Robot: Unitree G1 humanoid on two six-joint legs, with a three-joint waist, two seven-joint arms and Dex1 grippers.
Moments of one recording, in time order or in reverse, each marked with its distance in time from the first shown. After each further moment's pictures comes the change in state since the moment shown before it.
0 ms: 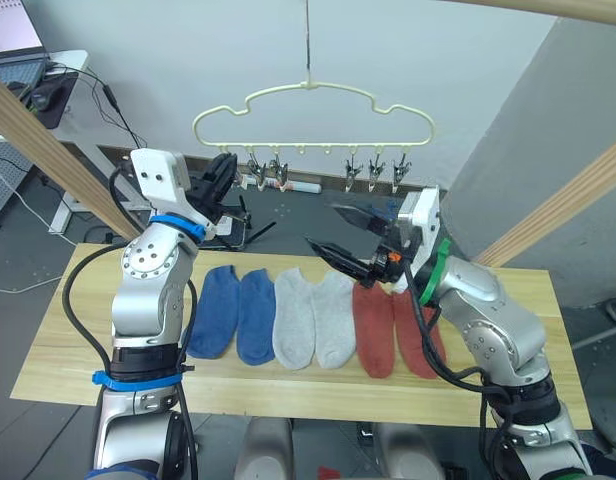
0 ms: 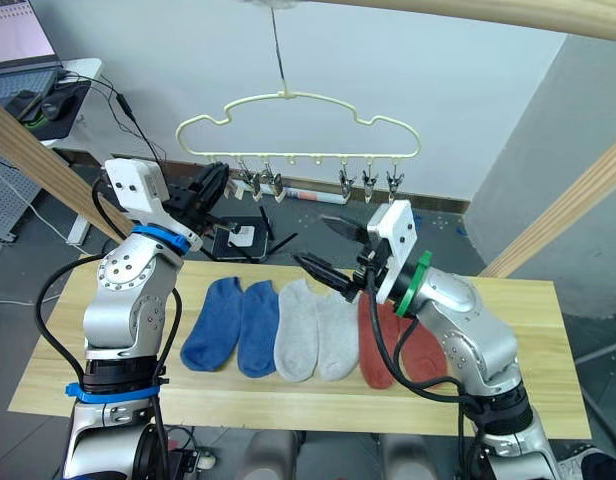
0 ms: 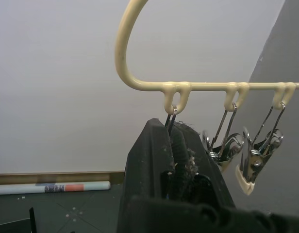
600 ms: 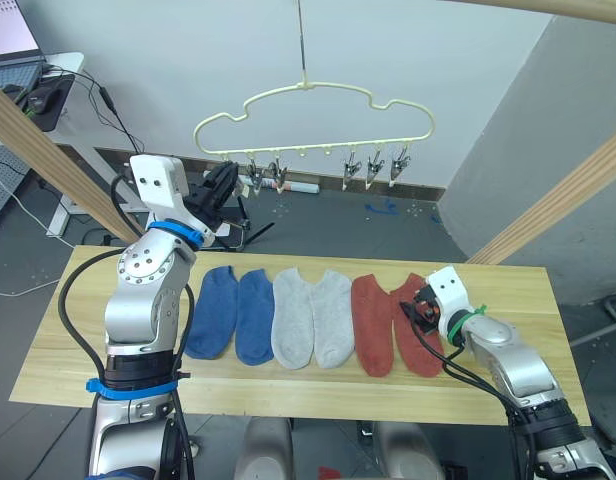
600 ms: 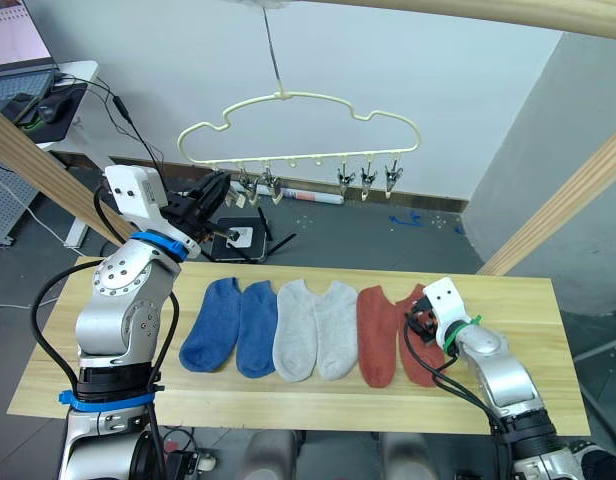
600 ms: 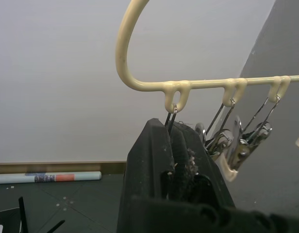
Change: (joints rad) left arm 0.034 0.009 0.007 -0.044 -0.032 0.051 -0.009; right arm 0.157 -0.100 -0.041 0.385 -0.322 0.082 -0.195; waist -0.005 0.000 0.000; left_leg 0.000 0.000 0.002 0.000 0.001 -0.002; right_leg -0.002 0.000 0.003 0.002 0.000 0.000
